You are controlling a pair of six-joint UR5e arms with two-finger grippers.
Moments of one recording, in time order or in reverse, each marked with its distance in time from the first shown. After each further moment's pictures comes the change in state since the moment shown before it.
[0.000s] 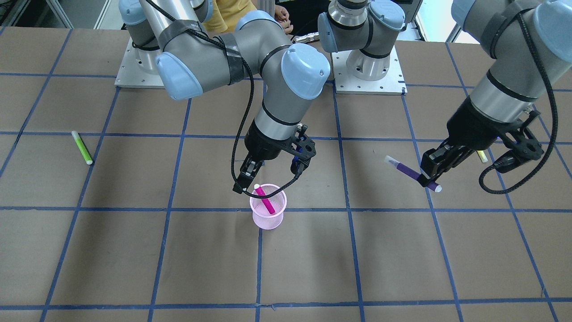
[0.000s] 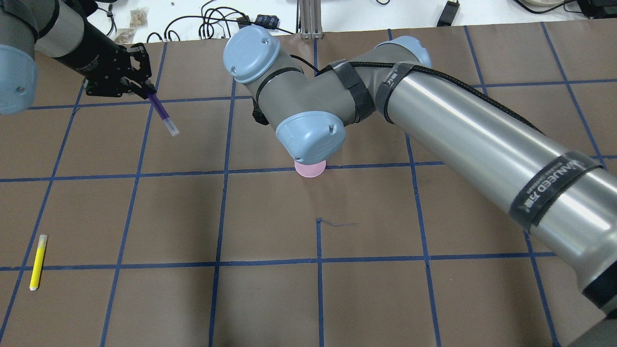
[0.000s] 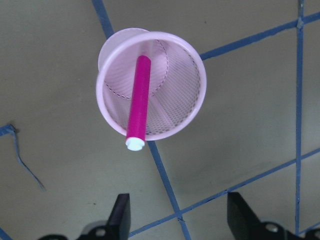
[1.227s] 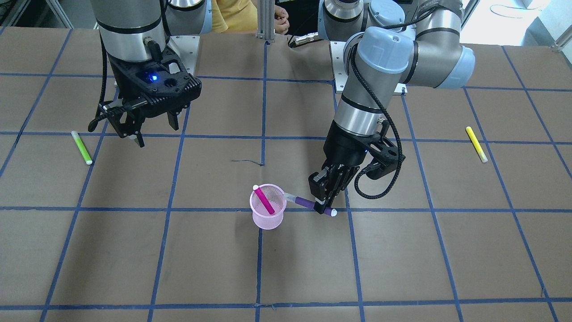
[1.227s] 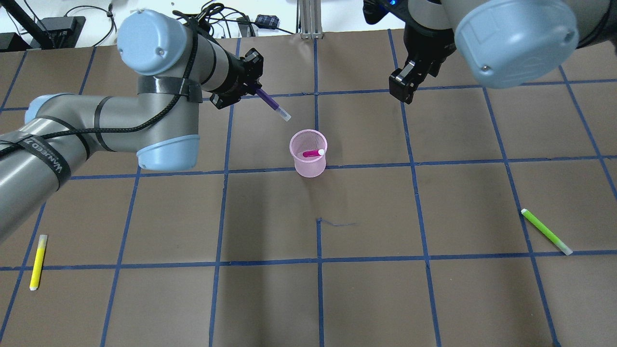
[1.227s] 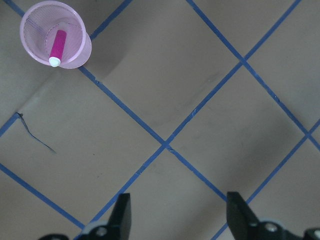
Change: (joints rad) left arm -0.350 -0.105 -0.194 0.627 0.116 -0.623; right arm -0.314 -0.320 0.020 0.191 0.269 0.211
